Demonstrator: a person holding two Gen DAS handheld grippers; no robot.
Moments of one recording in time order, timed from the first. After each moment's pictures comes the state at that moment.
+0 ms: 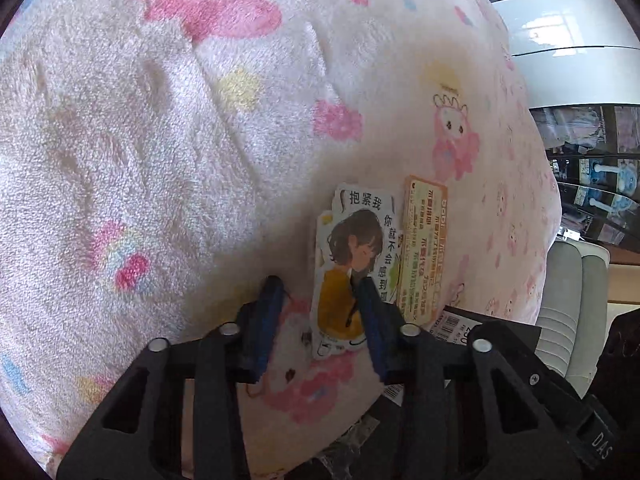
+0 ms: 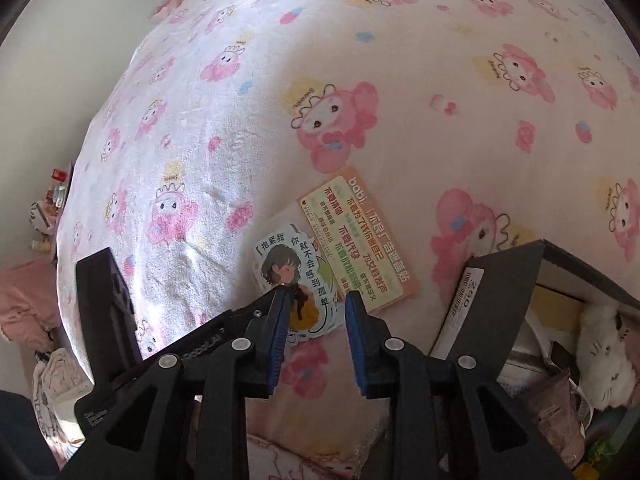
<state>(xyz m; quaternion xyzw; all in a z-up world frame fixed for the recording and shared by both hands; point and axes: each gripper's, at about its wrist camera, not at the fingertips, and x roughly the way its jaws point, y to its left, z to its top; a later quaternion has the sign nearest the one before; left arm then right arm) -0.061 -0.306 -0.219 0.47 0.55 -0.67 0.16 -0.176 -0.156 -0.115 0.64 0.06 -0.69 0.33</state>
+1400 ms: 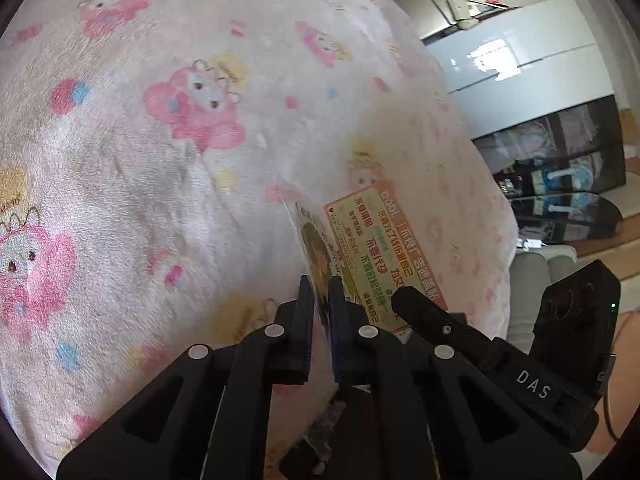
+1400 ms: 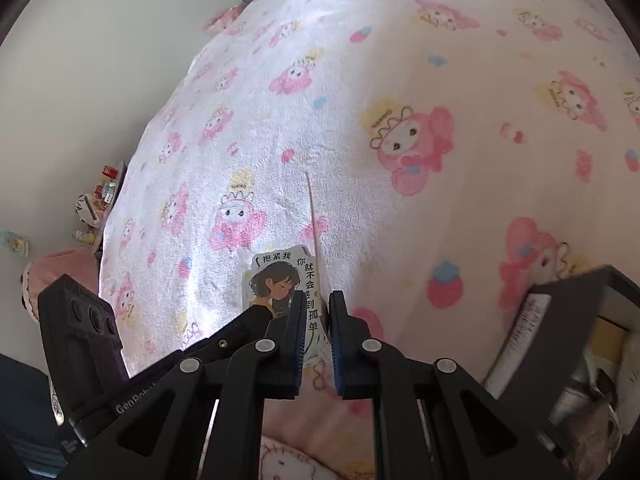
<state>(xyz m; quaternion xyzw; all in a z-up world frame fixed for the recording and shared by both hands) 0.001 -0.288 -0.136 0.36 0.52 -0.77 0.14 -0.157 -0.163 -0.090 0.59 0.01 -0.69 0.42</state>
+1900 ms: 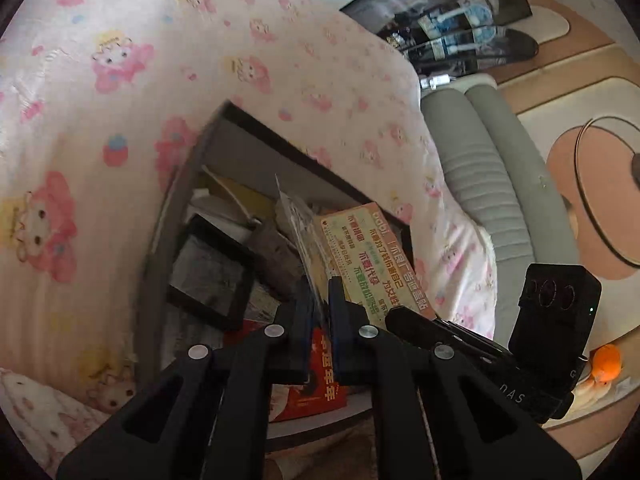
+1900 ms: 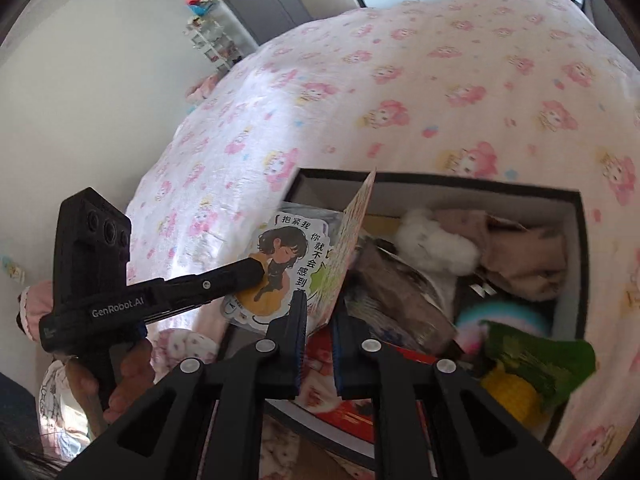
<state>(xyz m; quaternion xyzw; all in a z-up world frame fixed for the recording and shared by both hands) -0.075 -0.085 -0.090 0.46 0.39 -0.79 -0.10 -0.119 0.100 -0.044 0.53 -0.04 -0.77 0.36</state>
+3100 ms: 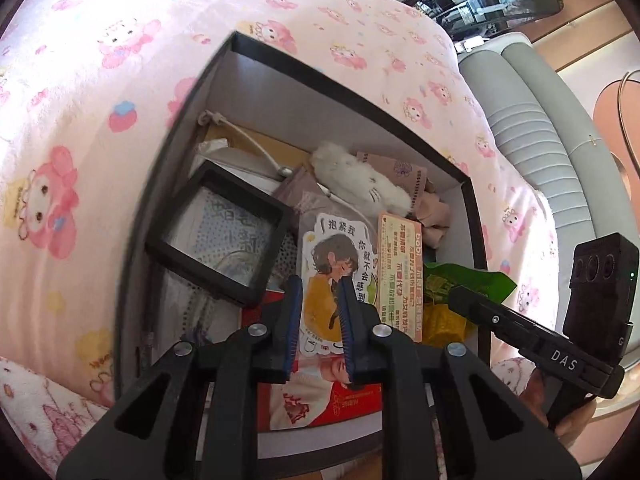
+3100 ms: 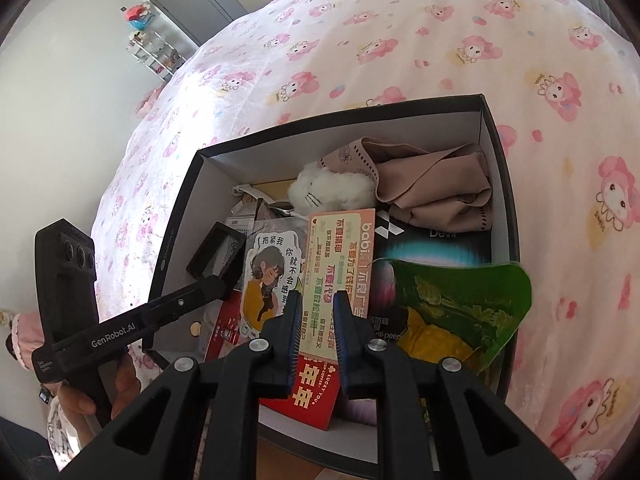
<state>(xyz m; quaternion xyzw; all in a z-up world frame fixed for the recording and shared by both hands) -0.074 -0.059 -0.122 0.51 0.32 -0.80 -0.04 -0.131 0.152 -0.089 0.57 -0.07 -0.77 0.29</state>
